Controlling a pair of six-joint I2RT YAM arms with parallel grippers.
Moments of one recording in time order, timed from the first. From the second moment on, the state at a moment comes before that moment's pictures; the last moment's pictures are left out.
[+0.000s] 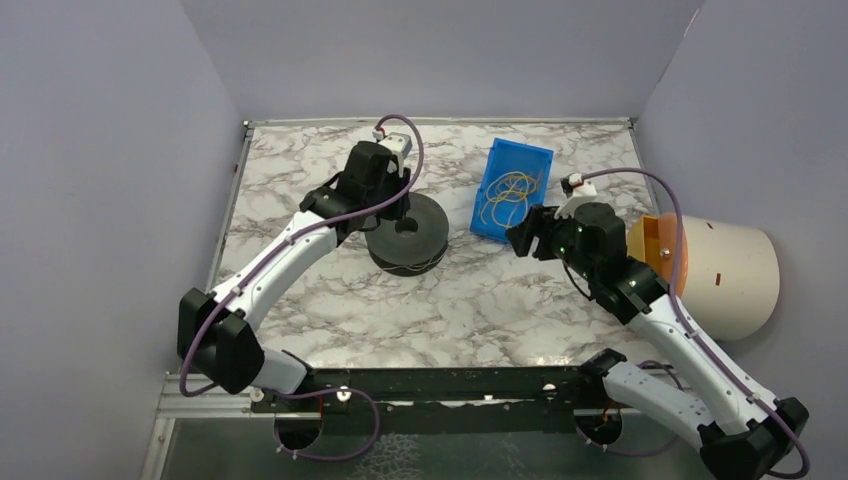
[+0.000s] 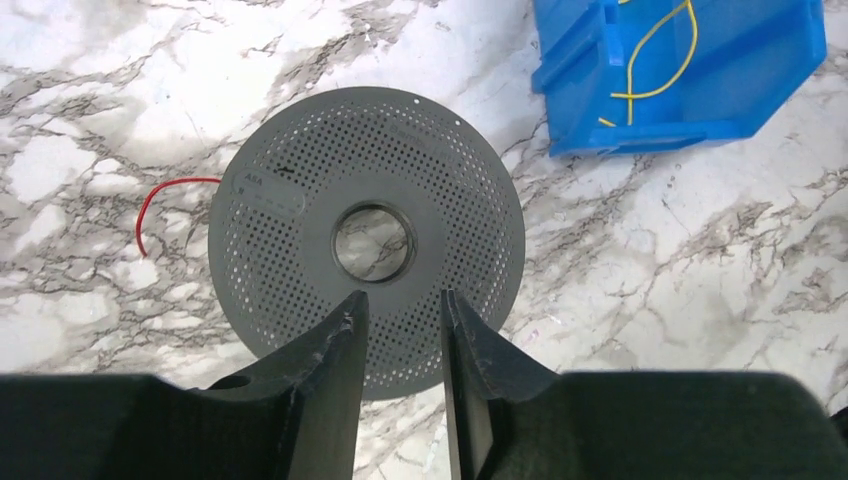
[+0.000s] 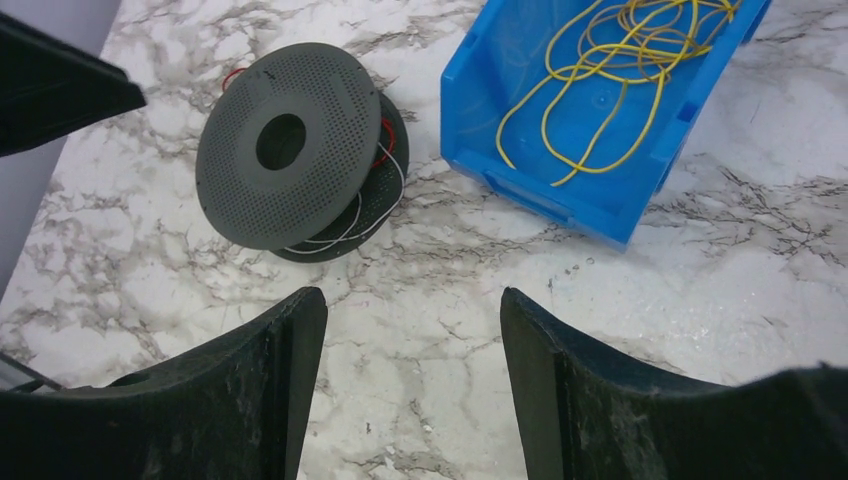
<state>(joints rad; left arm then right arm) -0.55 1.45 1.29 -0.50 -0.01 -0.22 0.53 0.82 0.82 -0.39 0.07 0.40</state>
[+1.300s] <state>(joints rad) -0.55 0.88 0.81 -0.35 0.04 -0.21 0.50 1.61 1.25 -0.30 0.52 0.39</state>
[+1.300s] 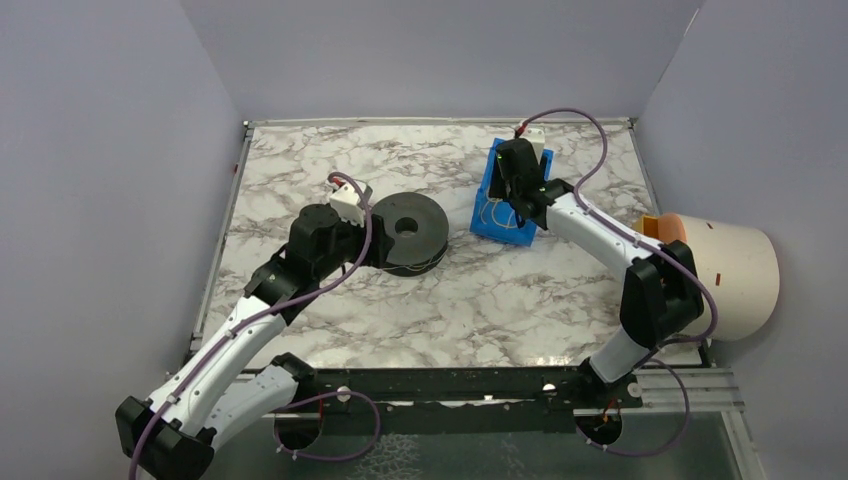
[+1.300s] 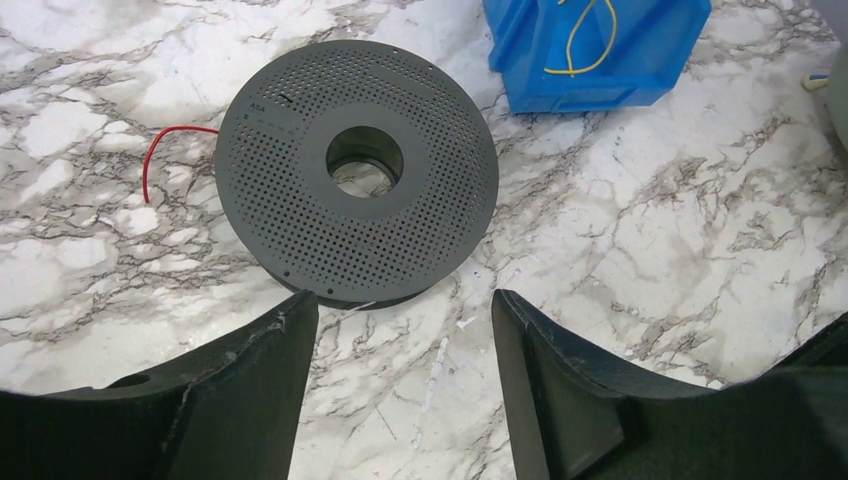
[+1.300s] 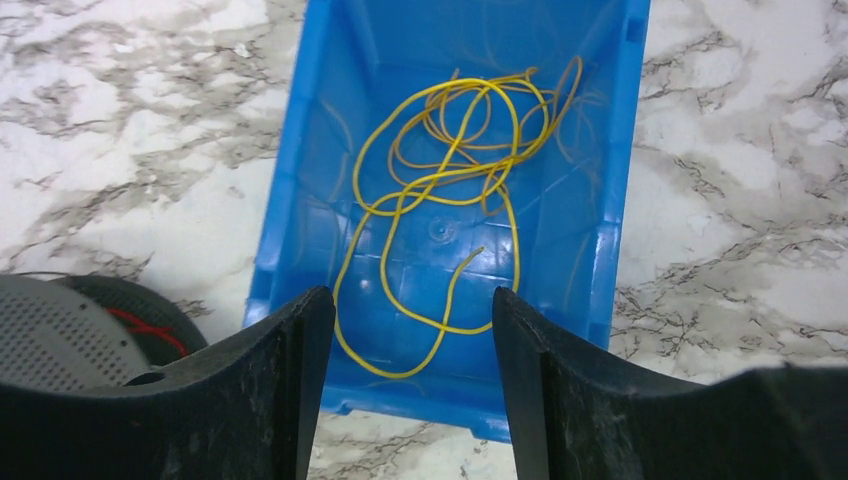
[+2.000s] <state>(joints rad) -0.55 0.81 0.80 -0.35 -0.05 -0.22 0.39 1.86 1.39 -0.32 0.52 0.49</state>
